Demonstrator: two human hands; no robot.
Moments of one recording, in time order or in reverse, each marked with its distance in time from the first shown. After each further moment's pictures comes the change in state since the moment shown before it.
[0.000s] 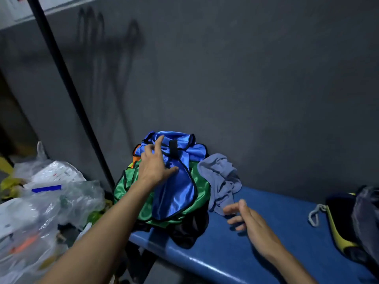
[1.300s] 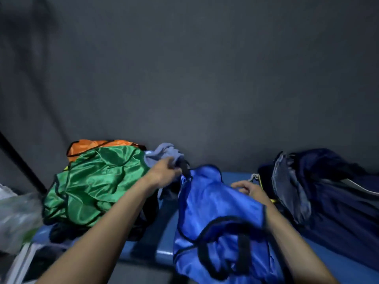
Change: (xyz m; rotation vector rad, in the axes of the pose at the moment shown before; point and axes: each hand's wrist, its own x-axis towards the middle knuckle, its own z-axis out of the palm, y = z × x) left_hand -0.043 0.123 0.092 -0.459 -0.589 0.041; right_hand -0.010 0.061 -0.130 0.069 0.230 0.144
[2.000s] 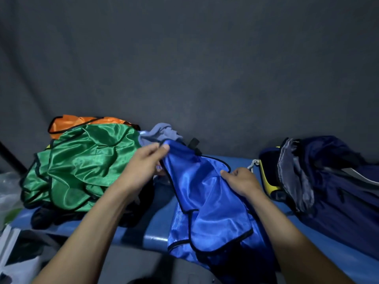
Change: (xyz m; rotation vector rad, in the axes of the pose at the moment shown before) left_hand -0.047 -0.020 -0.008 -0.550 0.071 0.131; right_hand 0.030 -0.007 0.029 -0.556 0.190 0.204
